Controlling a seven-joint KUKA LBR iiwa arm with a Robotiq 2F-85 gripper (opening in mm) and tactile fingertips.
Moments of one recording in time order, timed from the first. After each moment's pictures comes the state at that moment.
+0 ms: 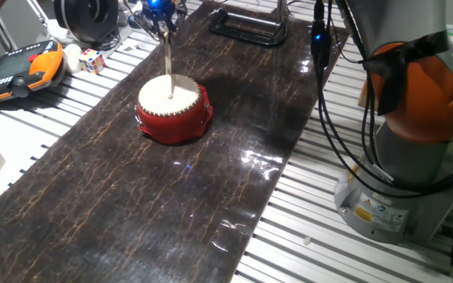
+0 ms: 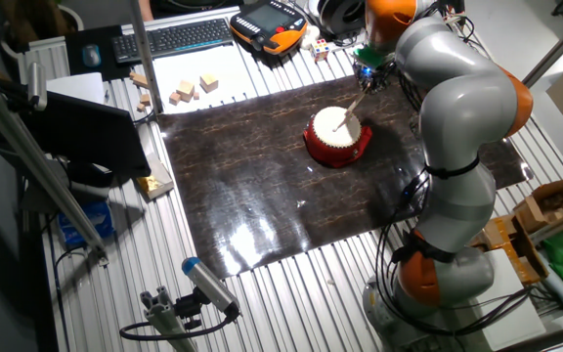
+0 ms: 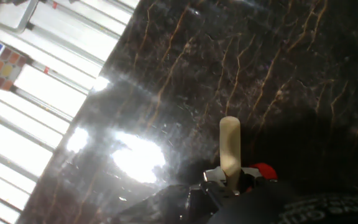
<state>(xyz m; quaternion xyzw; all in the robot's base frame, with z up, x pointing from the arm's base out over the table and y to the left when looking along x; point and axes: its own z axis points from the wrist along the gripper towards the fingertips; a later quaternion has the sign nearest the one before) 0.653 -0.137 0.194 0.50 0.86 -0.04 0.07</state>
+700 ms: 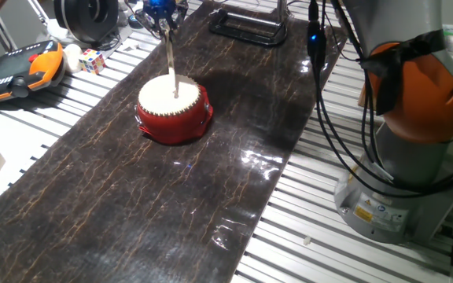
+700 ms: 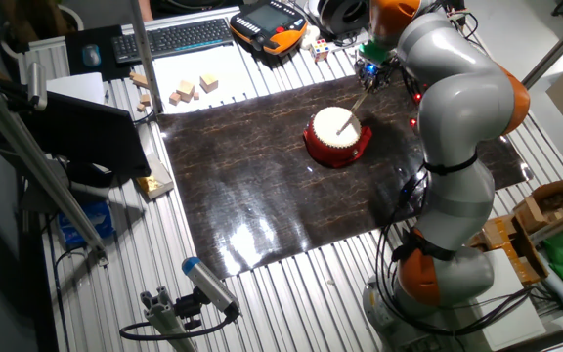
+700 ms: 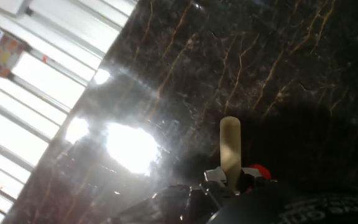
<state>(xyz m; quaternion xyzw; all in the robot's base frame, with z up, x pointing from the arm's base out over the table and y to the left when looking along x) 0.649 -0.140 0.200 0.48 0.87 -0.05 0.05</state>
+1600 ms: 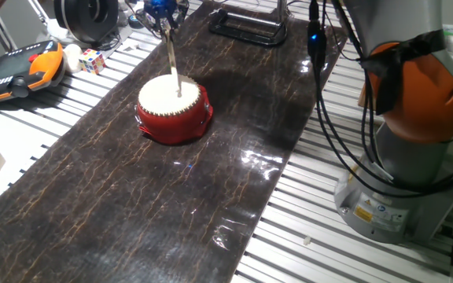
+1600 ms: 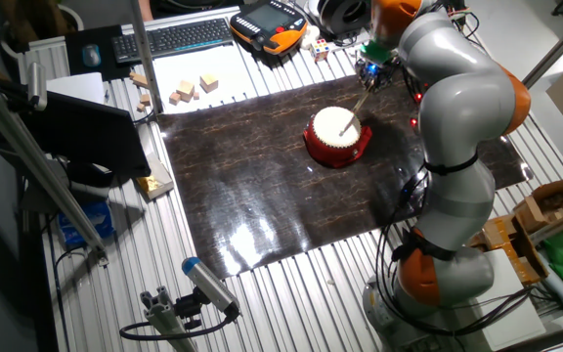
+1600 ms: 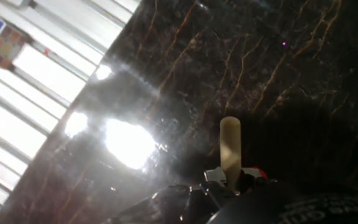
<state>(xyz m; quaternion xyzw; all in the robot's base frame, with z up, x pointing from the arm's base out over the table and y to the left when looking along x) 0.649 -0.142 0.201 0.47 0.88 -0.05 0.05</state>
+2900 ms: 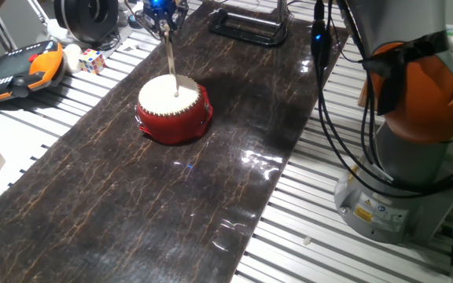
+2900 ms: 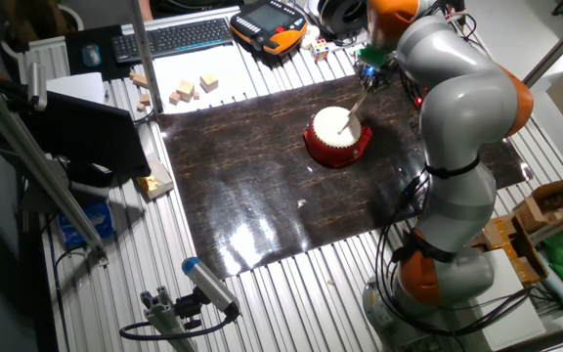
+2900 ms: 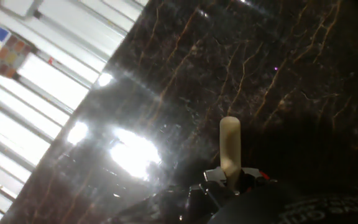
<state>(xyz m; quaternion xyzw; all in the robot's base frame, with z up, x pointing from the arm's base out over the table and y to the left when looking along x) 0.650 -0.141 0.198 0.47 0.88 -0.05 0.07</state>
